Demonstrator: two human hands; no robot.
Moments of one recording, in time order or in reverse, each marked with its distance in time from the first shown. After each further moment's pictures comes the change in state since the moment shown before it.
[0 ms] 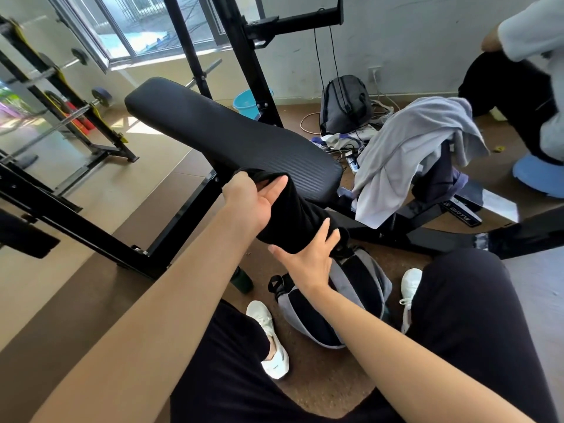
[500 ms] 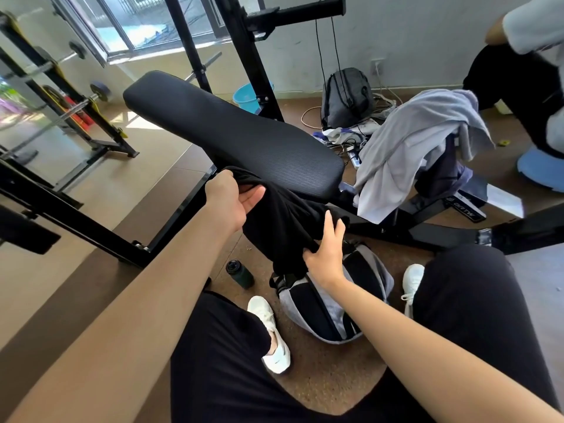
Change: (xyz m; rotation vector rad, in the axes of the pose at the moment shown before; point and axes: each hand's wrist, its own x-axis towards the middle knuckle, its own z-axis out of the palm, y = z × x) left_hand 0.038 0.015 -0.030 0.329 0.046 0.069; right_hand 0.024 0.029 -0.018 0.015 -0.089 -0.122
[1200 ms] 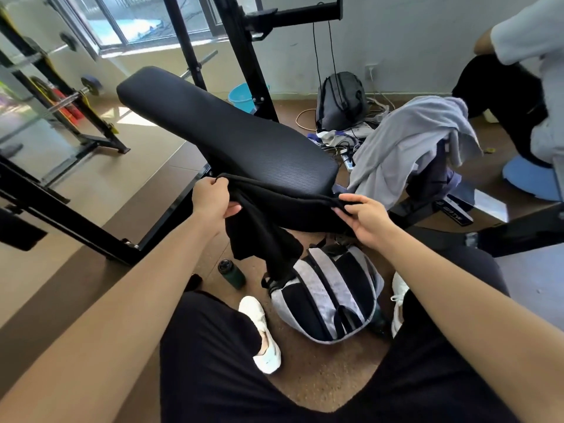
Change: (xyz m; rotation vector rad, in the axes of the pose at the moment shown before) left_hand 0.039 -0.010 -0.028 0.426 0.066 0.228; right_hand 0.092 0.002 -0.091 0.874 -0.019 0.350
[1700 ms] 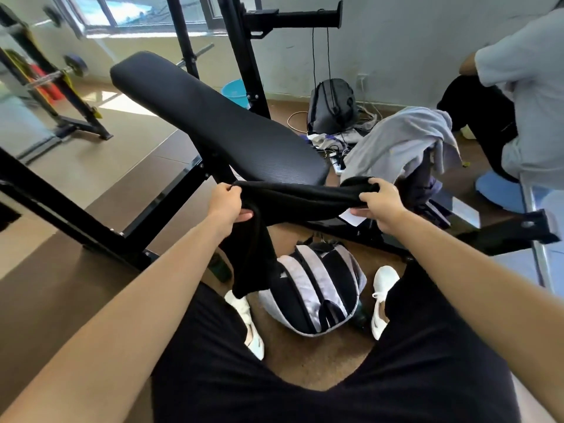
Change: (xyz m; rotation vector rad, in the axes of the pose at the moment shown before) left_hand 0.004 -0.045 0.008 0.093 -0.127 -0.049; right_hand -0.032 -0.047 -0.002 -0.504 0.148 -0.143
